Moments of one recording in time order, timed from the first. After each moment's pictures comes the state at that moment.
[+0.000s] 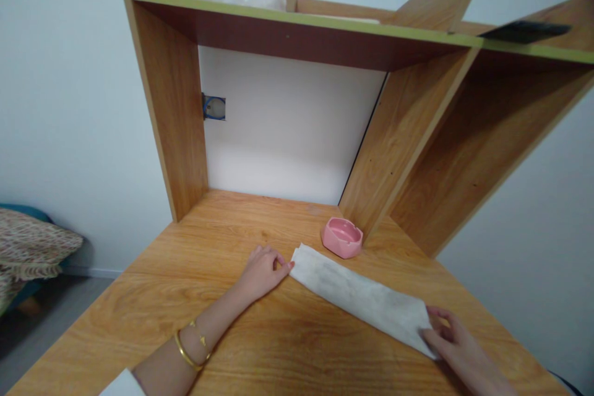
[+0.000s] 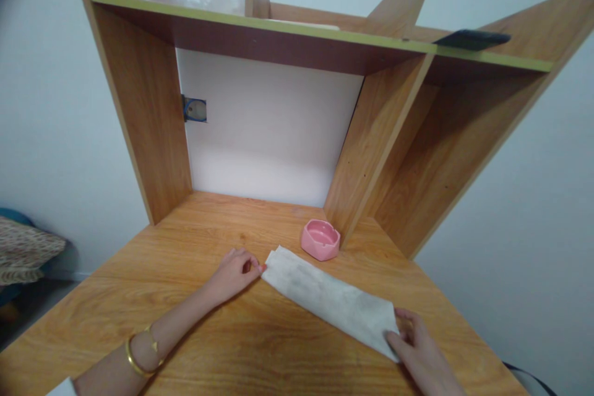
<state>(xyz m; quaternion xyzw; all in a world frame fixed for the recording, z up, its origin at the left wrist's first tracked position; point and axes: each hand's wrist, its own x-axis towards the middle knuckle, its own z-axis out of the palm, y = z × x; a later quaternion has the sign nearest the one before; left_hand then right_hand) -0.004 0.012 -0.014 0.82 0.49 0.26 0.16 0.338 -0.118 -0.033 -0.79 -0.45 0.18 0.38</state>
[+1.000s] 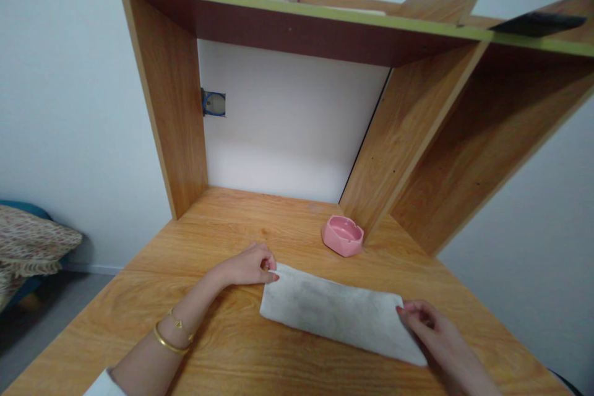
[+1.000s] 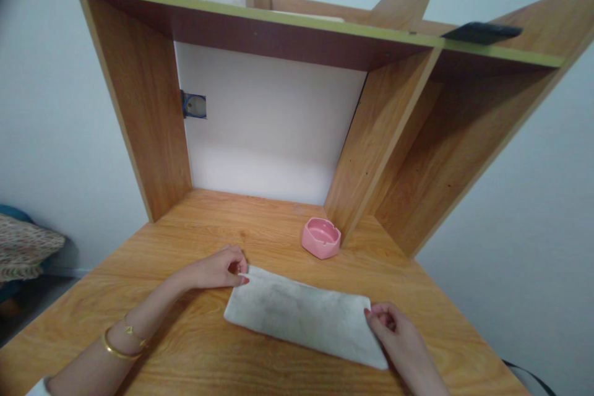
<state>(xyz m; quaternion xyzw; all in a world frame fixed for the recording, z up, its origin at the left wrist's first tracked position) -0.043 0.023 0.013 0.86 0.39 0.15 0.29 0.314 -0.100 -0.030 -0.75 -0.48 0.23 0.39</state>
